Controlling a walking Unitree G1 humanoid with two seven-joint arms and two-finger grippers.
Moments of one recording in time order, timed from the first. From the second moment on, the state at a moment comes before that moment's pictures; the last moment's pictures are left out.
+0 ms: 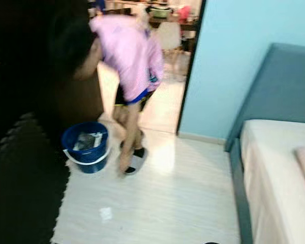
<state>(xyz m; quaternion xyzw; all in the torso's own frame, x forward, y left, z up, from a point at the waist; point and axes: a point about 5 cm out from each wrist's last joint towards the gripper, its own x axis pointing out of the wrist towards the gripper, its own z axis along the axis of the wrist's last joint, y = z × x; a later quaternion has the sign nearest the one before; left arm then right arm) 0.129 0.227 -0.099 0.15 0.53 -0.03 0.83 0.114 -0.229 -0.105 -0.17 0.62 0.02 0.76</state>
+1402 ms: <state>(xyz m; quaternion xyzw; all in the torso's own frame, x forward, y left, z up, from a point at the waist) 0.137 0.226 -0.096 0.15 0.51 -0.03 0.85 0.157 -0.220 -0.092 -0.06 0.54 -0.03 0.84</state>
